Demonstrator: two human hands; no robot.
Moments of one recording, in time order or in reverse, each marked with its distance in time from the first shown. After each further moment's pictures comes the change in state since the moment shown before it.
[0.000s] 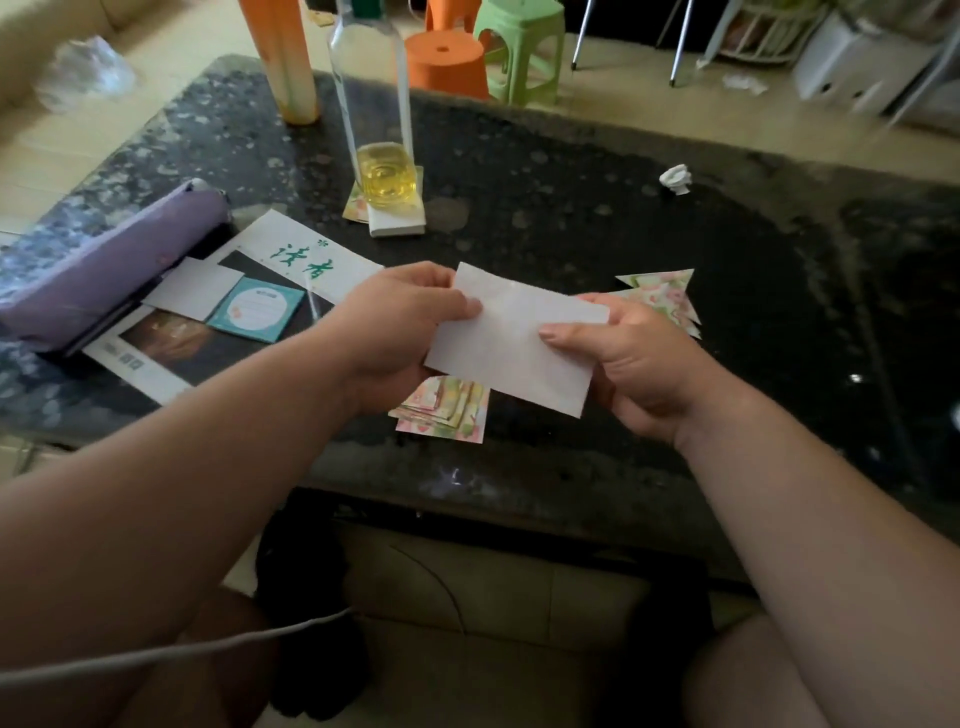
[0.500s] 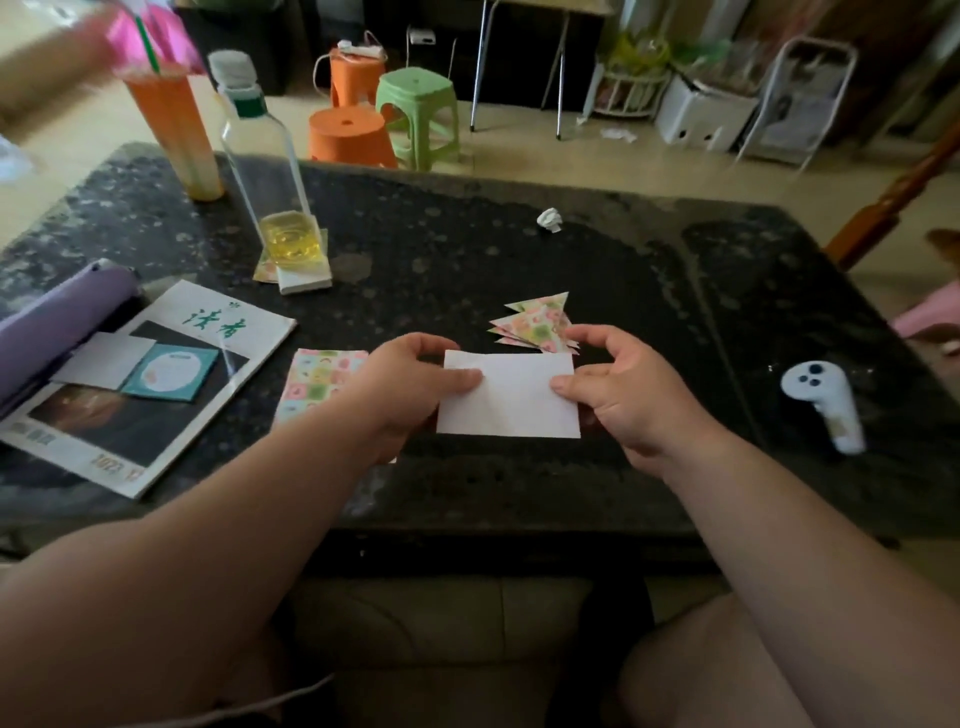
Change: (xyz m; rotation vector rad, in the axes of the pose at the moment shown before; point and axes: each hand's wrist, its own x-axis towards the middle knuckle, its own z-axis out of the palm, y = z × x) left_hand -0.007 -0.021 0.080 0.277 -0.030 -0.037; right_hand -0.077 0.009 -0.074 -0.228 0.391 -0.064
